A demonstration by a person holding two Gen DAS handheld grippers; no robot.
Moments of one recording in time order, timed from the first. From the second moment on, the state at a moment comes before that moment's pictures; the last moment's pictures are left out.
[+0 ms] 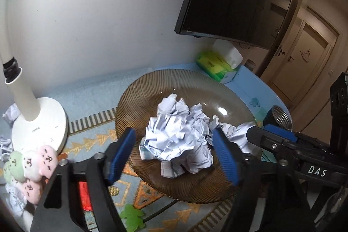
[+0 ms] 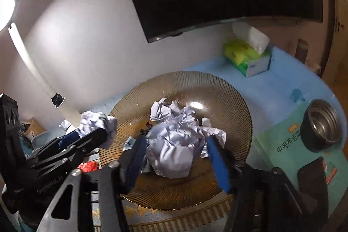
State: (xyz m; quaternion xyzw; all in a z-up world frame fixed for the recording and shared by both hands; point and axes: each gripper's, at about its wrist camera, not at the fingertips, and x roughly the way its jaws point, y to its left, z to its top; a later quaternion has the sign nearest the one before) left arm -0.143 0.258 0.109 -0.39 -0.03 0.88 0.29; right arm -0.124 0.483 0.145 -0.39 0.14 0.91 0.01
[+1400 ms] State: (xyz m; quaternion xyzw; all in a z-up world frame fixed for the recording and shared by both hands) left arm 0.009 -0.062 0.020 -0.39 -0.12 0.91 -0.11; right arm -0.089 0.267 0.038 -0.42 0.04 0.88 -0.22
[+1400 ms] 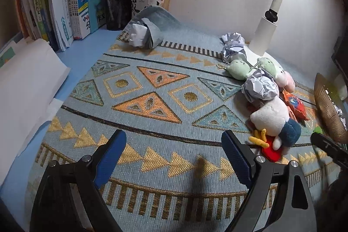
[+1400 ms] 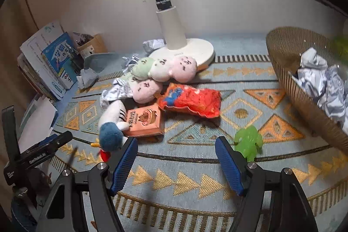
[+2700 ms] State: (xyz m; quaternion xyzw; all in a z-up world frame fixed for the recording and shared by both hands) left arm -0.040 0.019 0.015 -0.47 -0.18 0.87 0.01; right arm -0.100 0.273 0.035 -0.44 0.07 0.86 -0.24
